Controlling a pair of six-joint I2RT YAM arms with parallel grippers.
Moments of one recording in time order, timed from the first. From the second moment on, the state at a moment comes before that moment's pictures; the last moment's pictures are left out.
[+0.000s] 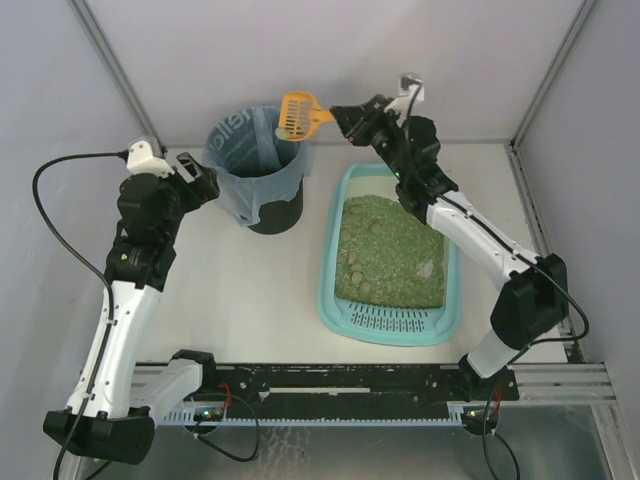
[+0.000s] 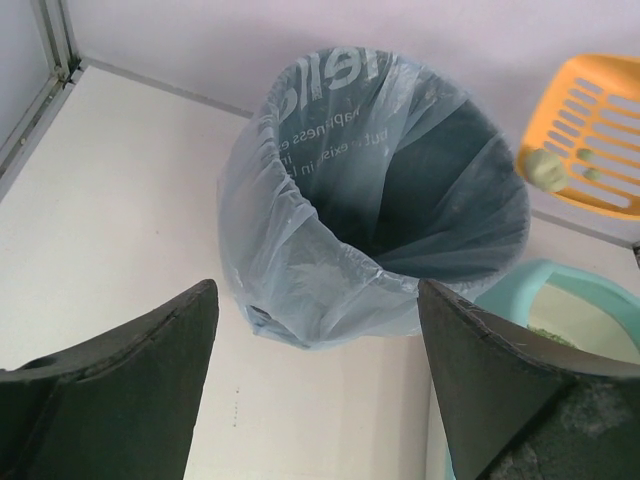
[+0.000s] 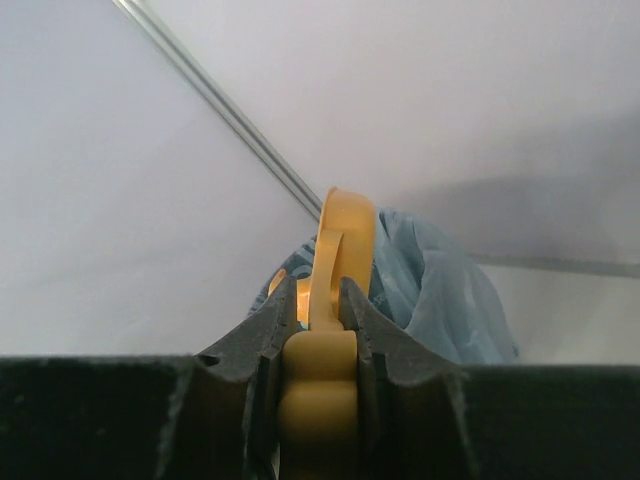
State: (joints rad) left arm -0.13 0.95 1.14 -0.36 -0.15 -0.41; right arm 0.52 1.59 1.43 0.35 -0.05 0.72
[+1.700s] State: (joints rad) left arm -0.77 1.12 1.14 -0.38 0.01 -0.24; right arm 0.38 0.82 0.69 -0.33 0.26 0.56
